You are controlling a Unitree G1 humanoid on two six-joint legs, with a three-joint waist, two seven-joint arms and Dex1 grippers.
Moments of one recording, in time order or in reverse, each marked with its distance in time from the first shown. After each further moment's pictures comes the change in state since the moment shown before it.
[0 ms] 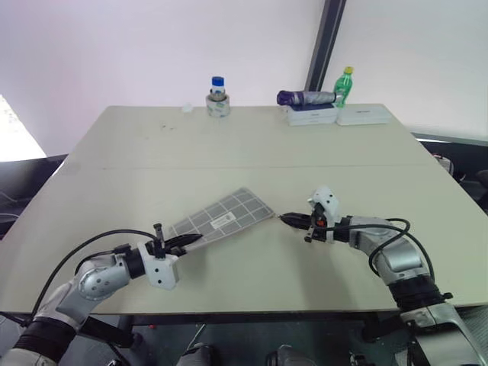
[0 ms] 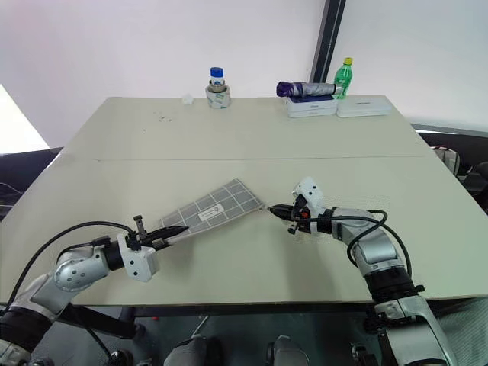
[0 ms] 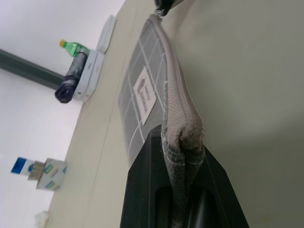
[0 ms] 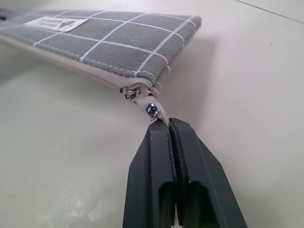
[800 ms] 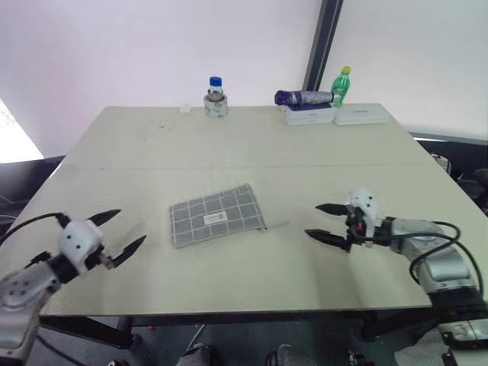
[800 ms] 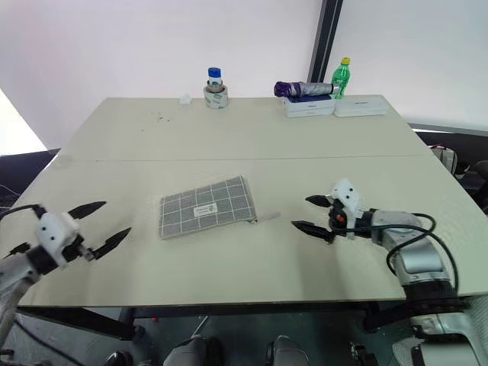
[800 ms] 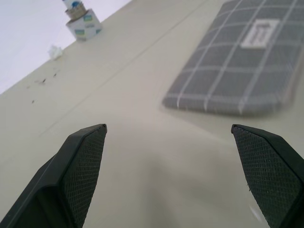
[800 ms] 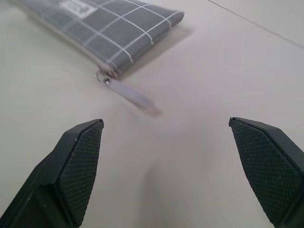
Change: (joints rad) left arm 0.394 0.035 0.480 -0.195 -0.573 0.544 -0.267; right arm 0.138 -0.201 -0.174 -0.049 0.016 -0.108 0.166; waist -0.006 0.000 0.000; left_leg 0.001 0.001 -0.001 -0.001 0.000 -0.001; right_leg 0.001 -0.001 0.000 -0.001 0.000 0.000
